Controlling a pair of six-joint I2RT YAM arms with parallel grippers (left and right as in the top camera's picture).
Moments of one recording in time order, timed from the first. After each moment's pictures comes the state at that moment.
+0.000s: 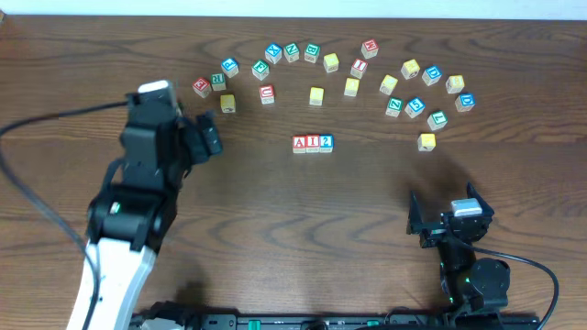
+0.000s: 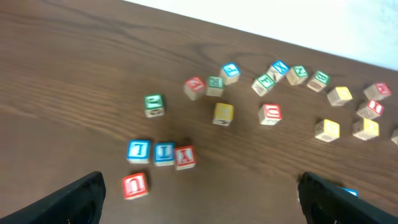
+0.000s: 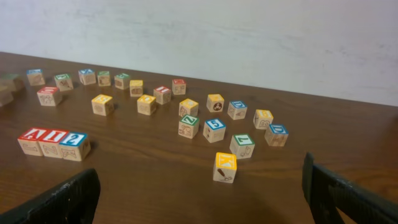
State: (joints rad) left arm -0.17 1.04 1.00 -0.60 -0.20 -0.34; right arm 0.09 0.02 0.01 -0.07 -0.02 -0.09
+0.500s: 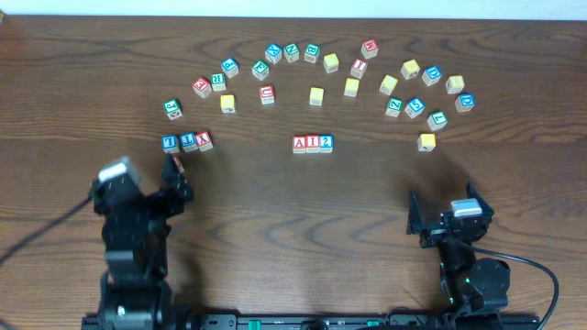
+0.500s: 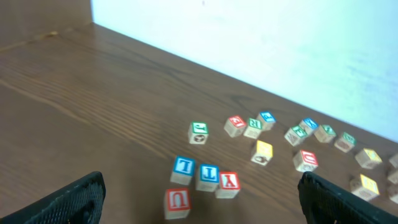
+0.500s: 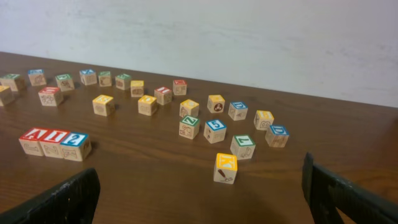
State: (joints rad) left arm 0.01 0.44 0.37 -0.20 -0.21 -0.33; right arm 0.09 0.01 0.01 -0.07 -0.02 -0.09
